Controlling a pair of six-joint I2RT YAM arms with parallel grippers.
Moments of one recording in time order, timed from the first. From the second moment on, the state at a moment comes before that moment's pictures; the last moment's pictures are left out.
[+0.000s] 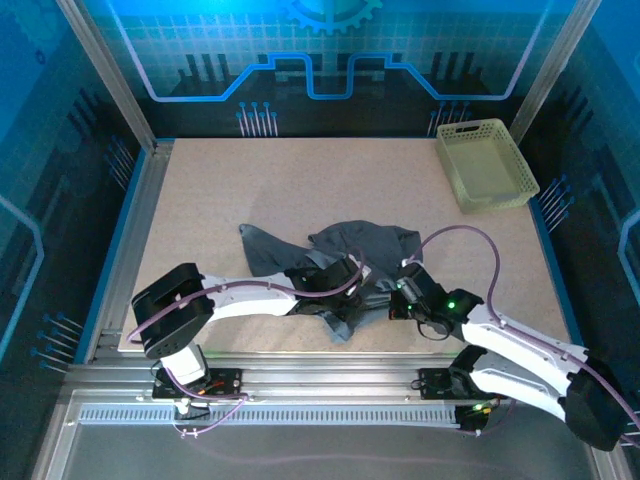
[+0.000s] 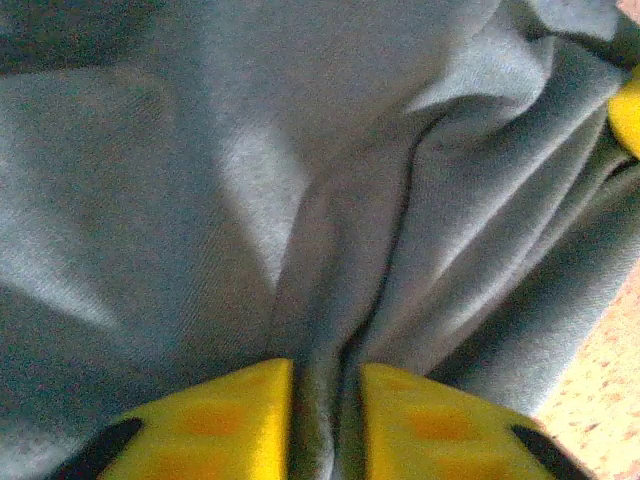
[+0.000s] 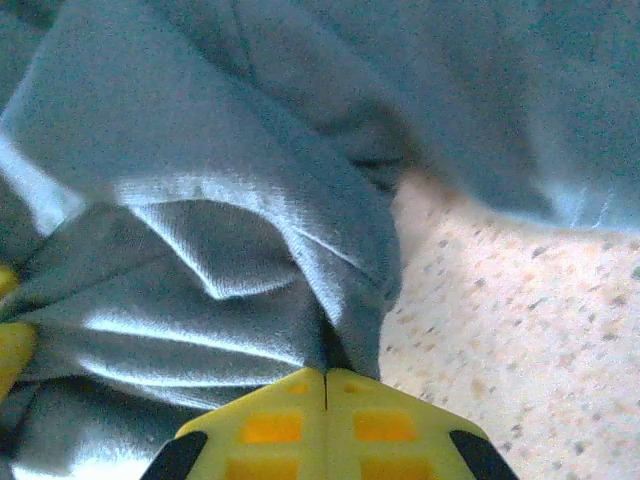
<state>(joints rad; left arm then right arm) -1.03 1.68 0.96 -0.25 -0.06 -0.38 0.71 0.95 0.47 -0.53 0.15 0.66</state>
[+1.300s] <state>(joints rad) -0.95 1.57 0.79 0.03 0.07 -0.62 0.82 1.25 0.57 -0.38 0.18 0.79</state>
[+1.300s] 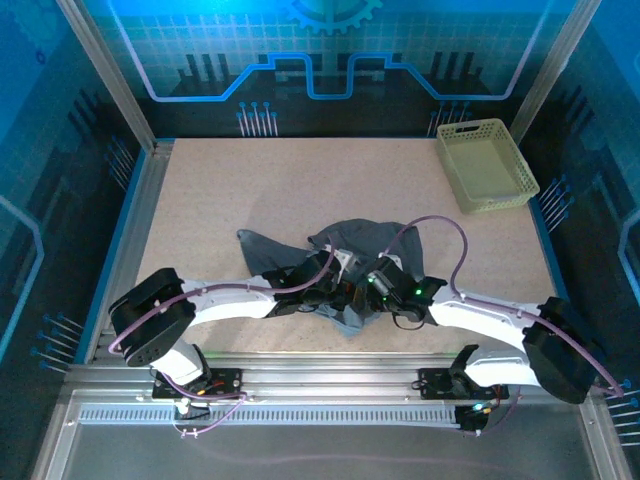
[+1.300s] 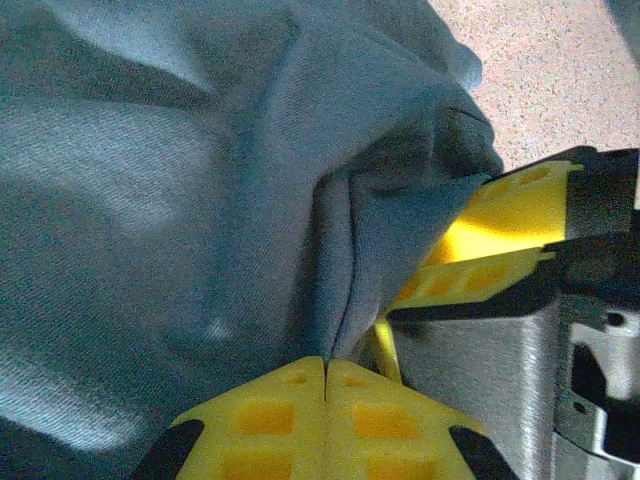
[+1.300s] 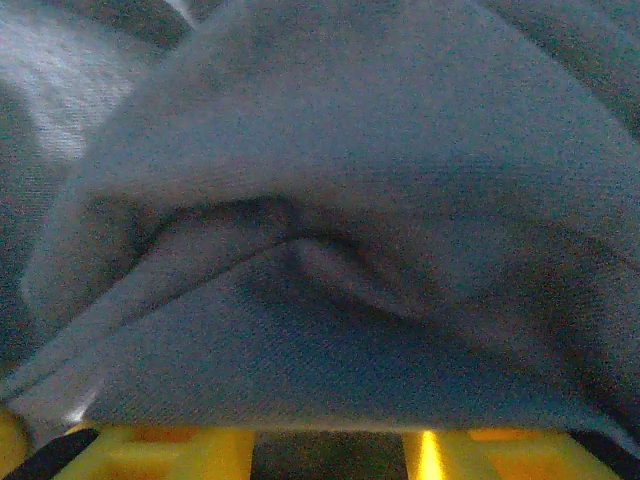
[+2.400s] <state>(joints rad) -0.84 1.57 0.79 0.03 0.07 -0.61 0.86 1.06 0.64 -0.49 0.18 0.74</state>
